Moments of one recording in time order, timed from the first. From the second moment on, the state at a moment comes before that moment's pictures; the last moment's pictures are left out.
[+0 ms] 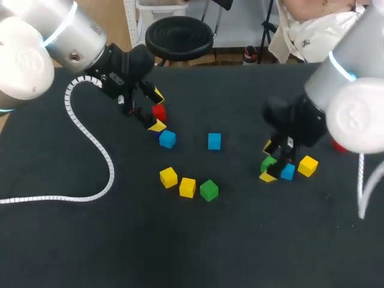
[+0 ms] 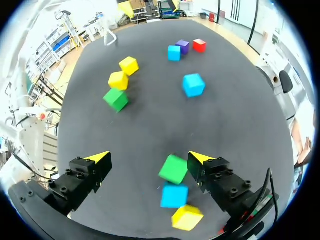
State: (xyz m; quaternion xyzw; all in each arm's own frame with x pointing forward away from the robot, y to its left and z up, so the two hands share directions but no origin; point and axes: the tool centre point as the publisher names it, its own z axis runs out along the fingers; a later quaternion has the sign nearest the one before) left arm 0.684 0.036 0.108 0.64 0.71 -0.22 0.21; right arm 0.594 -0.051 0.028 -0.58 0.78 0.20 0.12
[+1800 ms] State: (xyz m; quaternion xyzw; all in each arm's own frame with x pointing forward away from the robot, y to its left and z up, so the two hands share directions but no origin) left arm 0.684 0.036 0.108 0.64 0.71 -0.22 0.21; right arm 0.606 -0.119 0.018 -0.64 0.75 0.15 0.10
